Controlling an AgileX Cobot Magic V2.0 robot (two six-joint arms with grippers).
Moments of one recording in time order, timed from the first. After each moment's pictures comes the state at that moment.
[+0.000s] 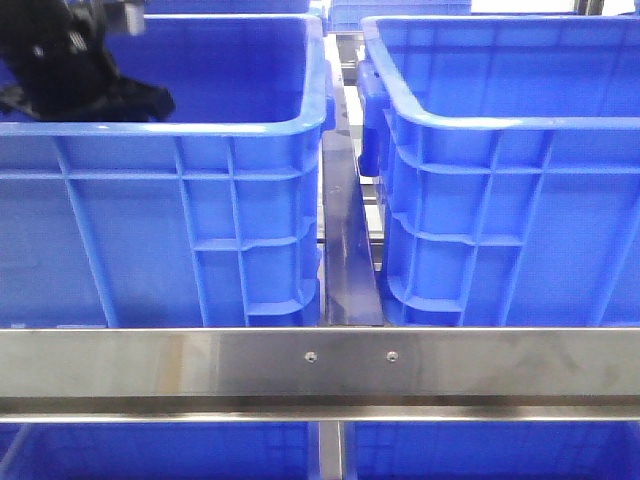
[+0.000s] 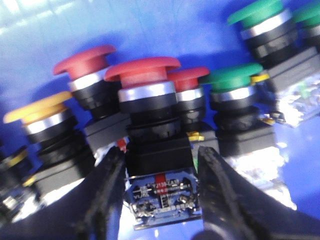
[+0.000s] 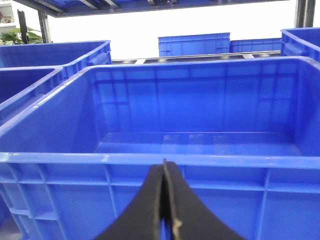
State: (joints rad) left arm -0.27 1.81 -1.41 -0.16 0.76 0.17; right arm 0.11 -0.01 0.03 0.05 -0.07 0.02
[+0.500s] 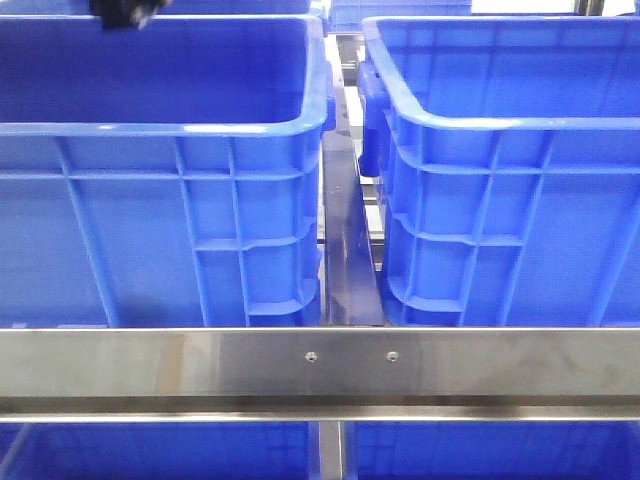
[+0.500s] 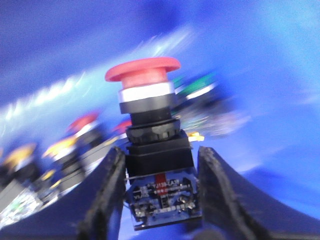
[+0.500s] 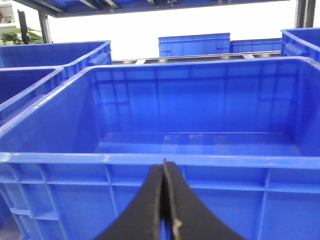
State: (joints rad) left arm -0.42 1.41 -1.38 -0.16 0.80 0.17; right arm 0.11 -0.01 0.03 0.05 -0.07 0.02
